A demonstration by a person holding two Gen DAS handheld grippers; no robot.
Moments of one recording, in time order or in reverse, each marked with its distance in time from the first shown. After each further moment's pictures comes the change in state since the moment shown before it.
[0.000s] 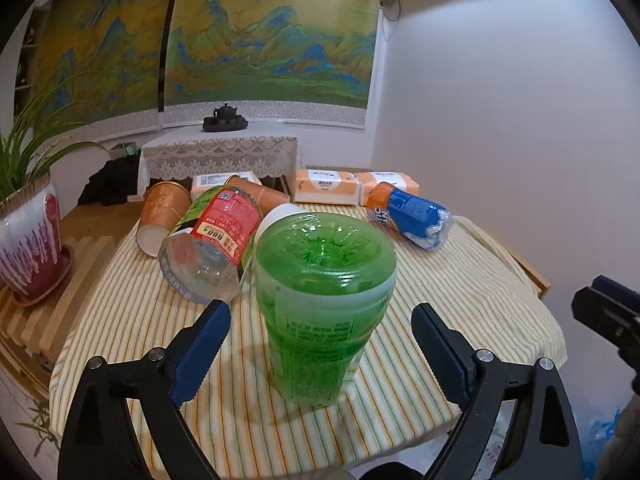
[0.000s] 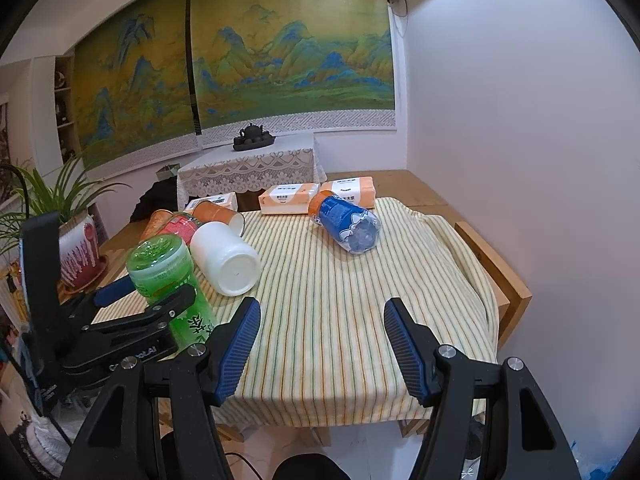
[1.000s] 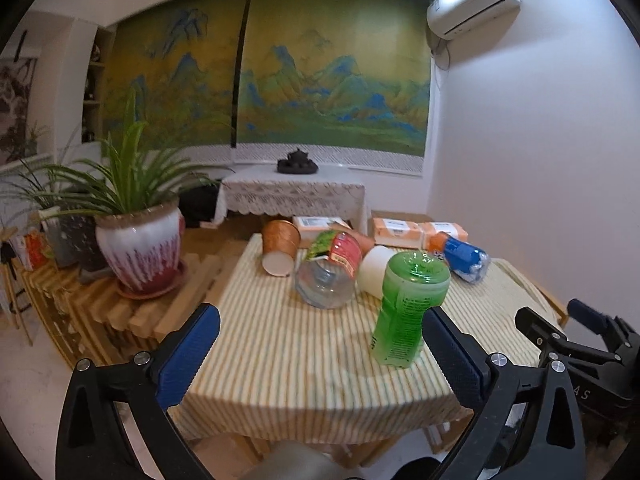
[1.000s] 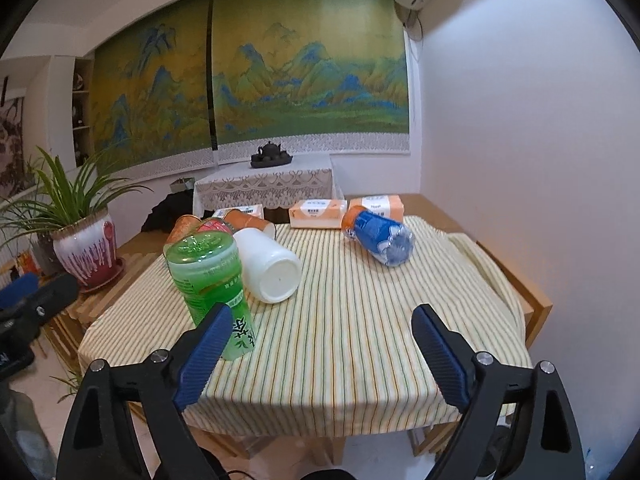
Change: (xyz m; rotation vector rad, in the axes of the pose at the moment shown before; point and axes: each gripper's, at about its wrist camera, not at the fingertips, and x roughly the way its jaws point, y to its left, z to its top) left arm -0.148 0.040 -0.022 -0.050 -0.176 0.227; right arm -0.005 0.051 -0.021 -0.044 -0.110 0.014
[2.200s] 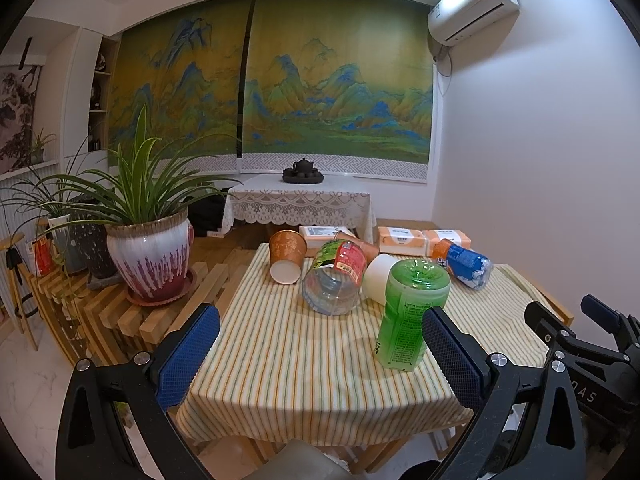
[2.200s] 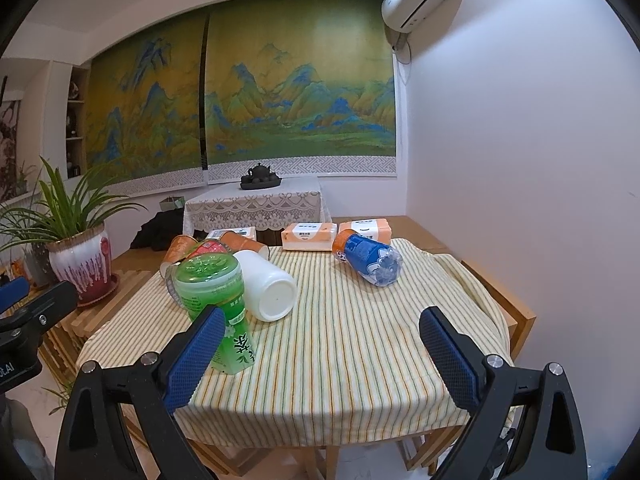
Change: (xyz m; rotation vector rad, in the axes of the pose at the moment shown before) left arm -0.008 -0.002 0.003 -0.003 -0.024 0.019; right arm -0.016 0.005 0.004 0.006 -0.071 -0.045
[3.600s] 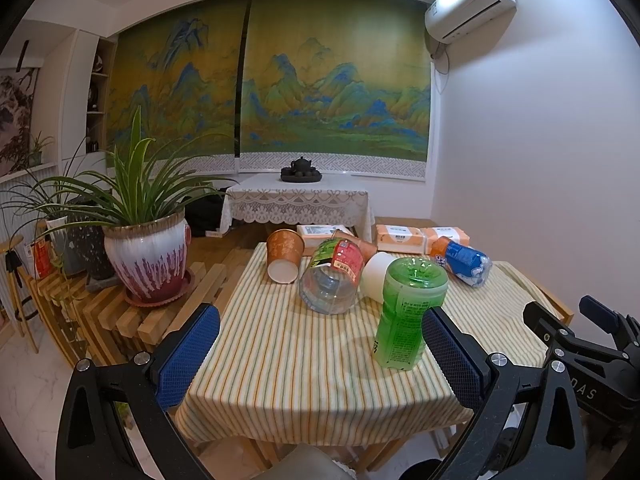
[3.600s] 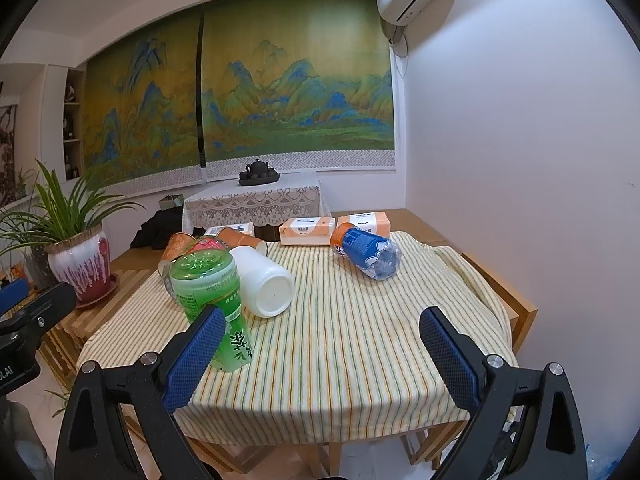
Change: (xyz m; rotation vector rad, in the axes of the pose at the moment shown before) left arm 0.001 -0.002 0.001 0.005 0.004 -0.005; right arm 0.002 -0.002 -0.003 0.014 0.016 0.001
